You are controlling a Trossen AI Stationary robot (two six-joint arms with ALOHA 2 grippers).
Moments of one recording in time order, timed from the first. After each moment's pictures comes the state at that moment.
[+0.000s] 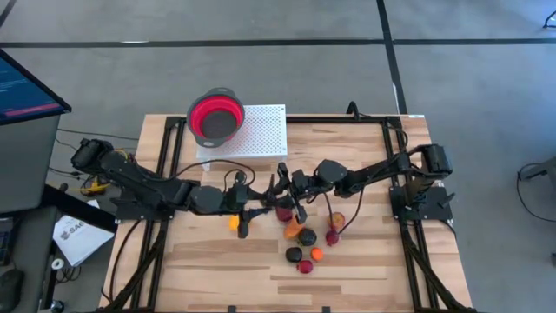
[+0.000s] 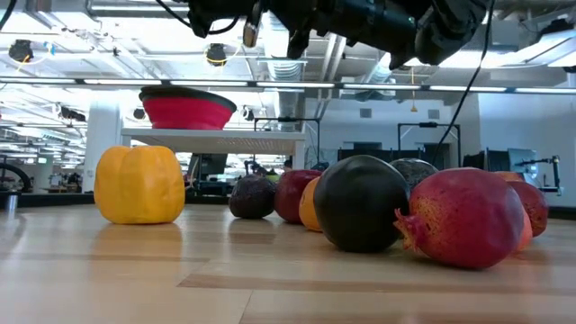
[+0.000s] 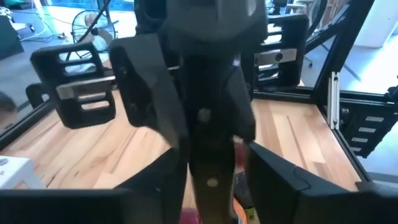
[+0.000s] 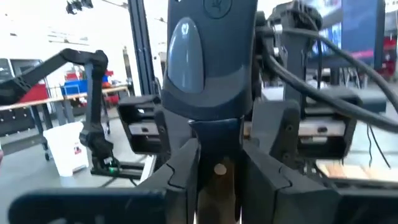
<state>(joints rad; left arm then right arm) -0.35 1.29 0.80 0.22 -0.46 -0.16 0.03 1.76 0.91 1.02 -0.29 0.17</state>
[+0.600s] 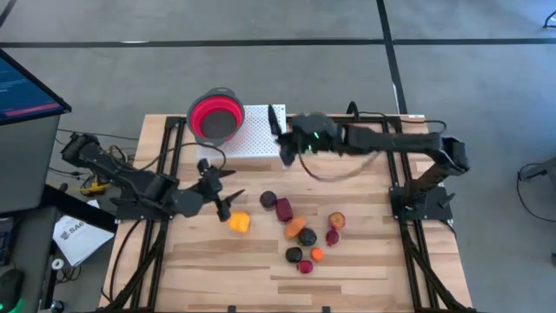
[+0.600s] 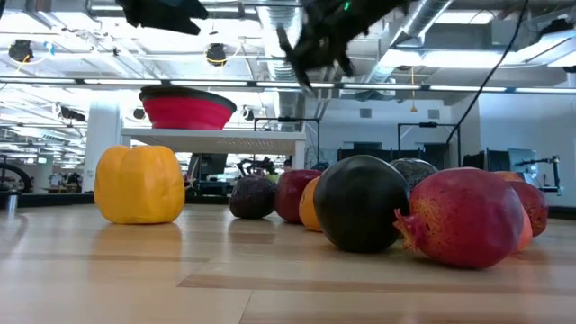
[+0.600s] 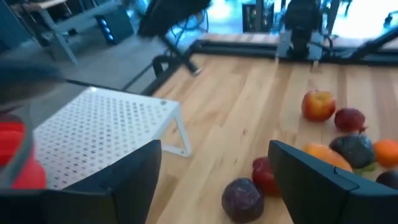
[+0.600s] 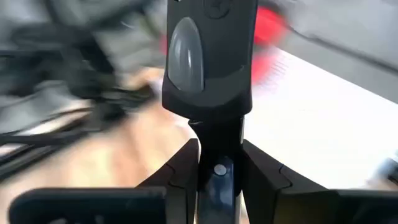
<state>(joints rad) -0.45 1.04 0.81 -0.31 -0.93 -0.29 -0.20 1.60 1.35 -0.25 0.18 0.38</state>
